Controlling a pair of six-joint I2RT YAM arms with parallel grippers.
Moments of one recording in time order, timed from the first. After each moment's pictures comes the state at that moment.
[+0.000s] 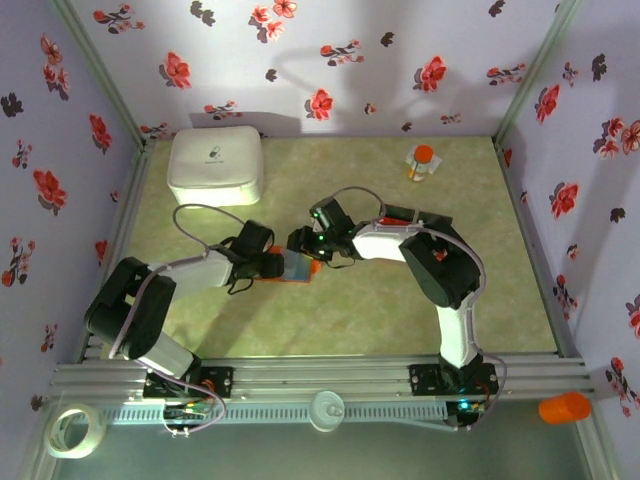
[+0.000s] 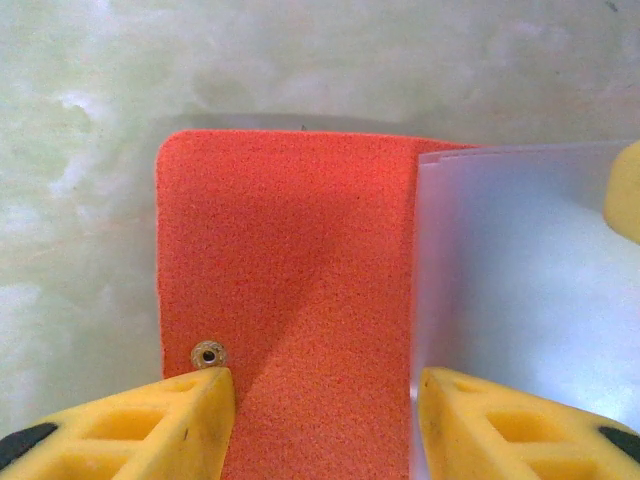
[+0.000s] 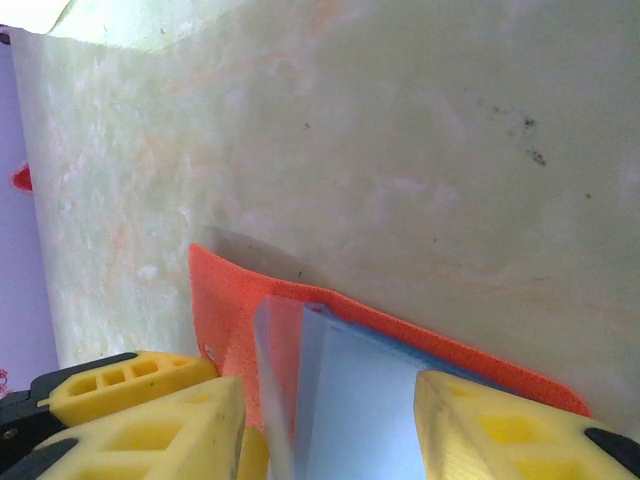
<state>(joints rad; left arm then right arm) -0.59 1.55 0.71 -0.21 -0.04 -0.48 0.73 2.00 1.16 0.02 -0.39 0.93</state>
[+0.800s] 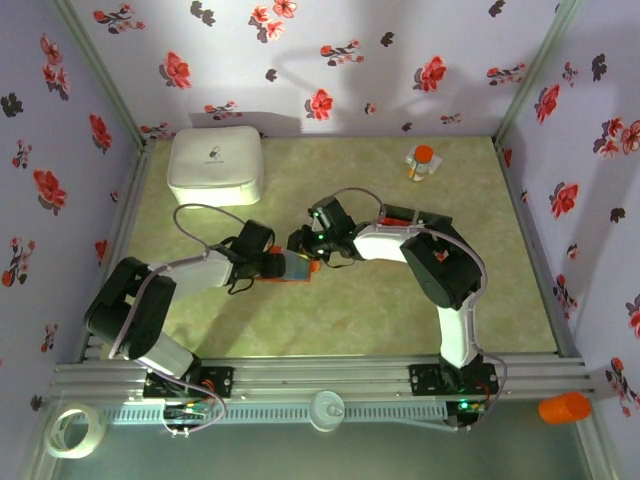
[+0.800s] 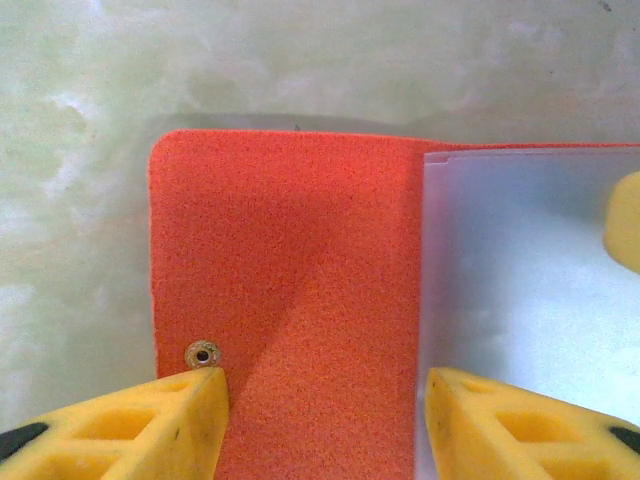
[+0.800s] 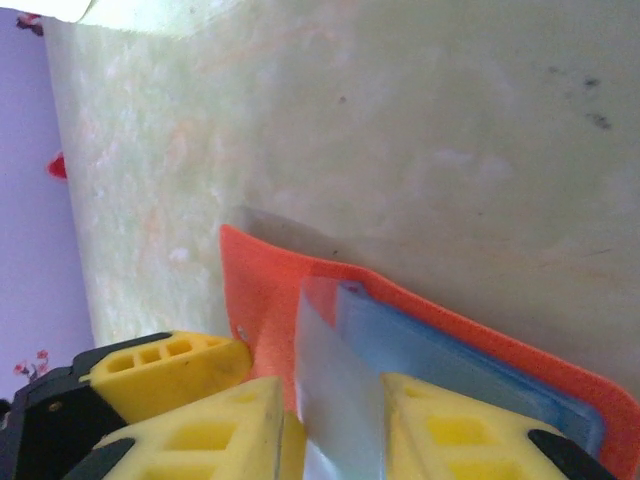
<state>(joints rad) -0.59 1.54 0.71 -0.21 -0.03 -0.48 0.73 1.99 1.16 0.07 -0.46 0.97</state>
